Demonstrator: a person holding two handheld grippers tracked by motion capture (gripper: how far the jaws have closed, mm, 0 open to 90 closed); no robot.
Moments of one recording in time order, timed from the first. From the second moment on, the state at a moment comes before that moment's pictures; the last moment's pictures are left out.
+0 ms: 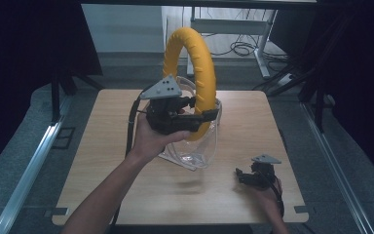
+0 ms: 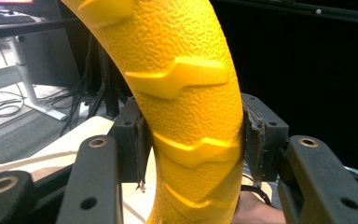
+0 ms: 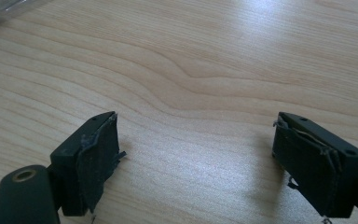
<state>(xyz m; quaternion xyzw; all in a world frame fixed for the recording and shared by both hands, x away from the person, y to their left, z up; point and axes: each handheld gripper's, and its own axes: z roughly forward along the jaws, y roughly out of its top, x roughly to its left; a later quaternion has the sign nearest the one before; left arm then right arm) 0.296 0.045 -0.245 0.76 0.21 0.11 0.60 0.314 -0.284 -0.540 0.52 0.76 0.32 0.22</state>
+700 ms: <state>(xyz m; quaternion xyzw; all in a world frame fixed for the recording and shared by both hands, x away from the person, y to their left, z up) 0.308 0.018 -0.271 0.77 0.20 0.08 0.60 0.313 -0.284 -0.540 0.52 0.76 0.32 0.22</state>
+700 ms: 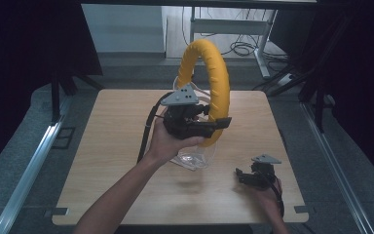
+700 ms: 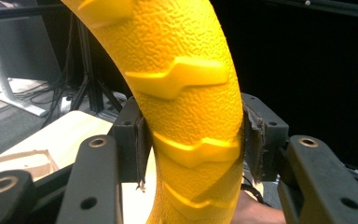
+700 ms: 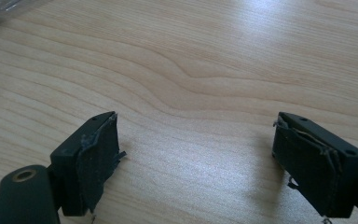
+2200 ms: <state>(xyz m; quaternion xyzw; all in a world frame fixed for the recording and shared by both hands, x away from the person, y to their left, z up) 0.360 0.026 -0.352 0.76 0.27 0.02 0.59 0.314 -0.284 -0.540 0.52 0.76 0.32 0.22</state>
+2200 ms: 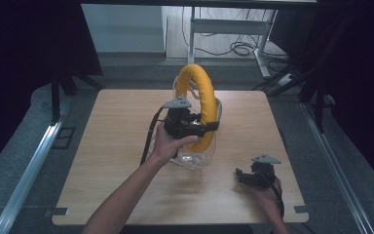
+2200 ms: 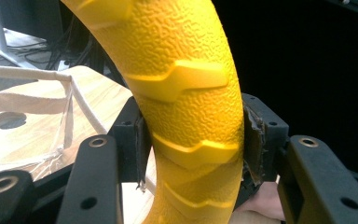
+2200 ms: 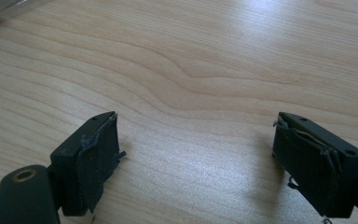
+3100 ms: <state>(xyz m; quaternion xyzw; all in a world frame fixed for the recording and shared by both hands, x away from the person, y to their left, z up) 0.360 0.027 -0.393 0.78 0.29 0.02 0.56 0.314 -0.284 -0.540 0.52 0.76 0.32 0.22</state>
